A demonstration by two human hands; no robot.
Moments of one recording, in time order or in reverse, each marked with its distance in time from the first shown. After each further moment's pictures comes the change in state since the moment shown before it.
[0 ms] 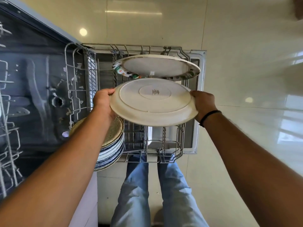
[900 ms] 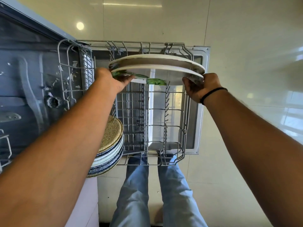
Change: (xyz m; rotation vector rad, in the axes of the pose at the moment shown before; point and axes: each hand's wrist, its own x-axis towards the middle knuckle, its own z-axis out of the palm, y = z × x) left_hand 0.015 0.057 0.061 -0.341 -0.020 -0.137; right_hand 0.039 -0.045 0.032 0.485 -0.119 0.327
